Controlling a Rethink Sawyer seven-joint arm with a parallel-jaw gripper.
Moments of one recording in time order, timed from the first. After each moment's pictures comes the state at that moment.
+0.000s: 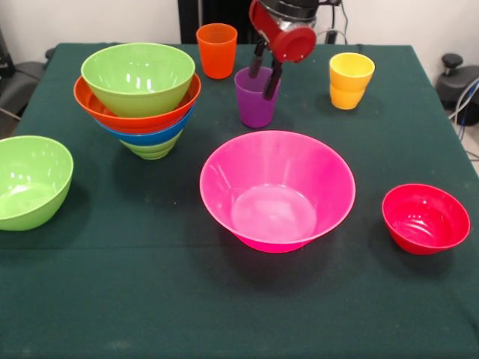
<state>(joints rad) 0.13 -0.51 -0.42 1.70 0.32 0.39 2.62</state>
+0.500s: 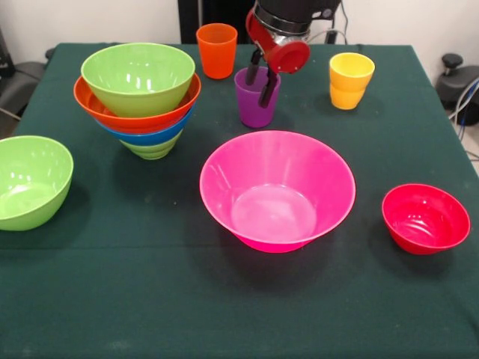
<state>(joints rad) 0.13 -0.47 -0.41 1.70 0.32 0.38 2.62</state>
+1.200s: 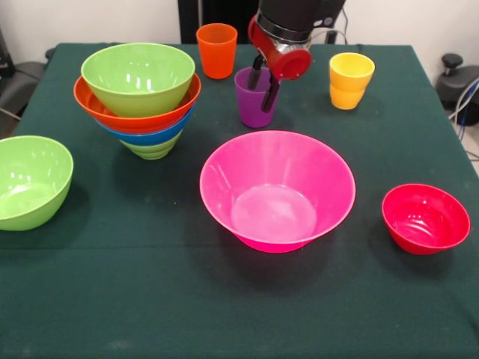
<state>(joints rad) 0.13 -0.45 -0.41 1.70 0.32 0.37 2.62</state>
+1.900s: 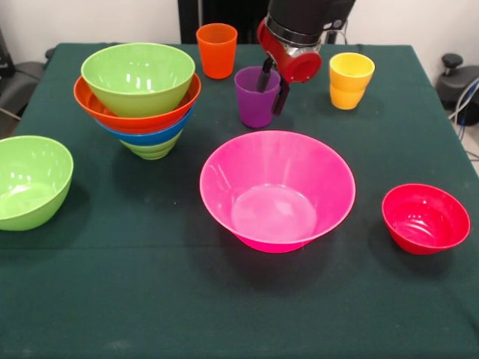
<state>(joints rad) 0.13 -0.45 -0.38 1.70 0.32 0.37 2.62</state>
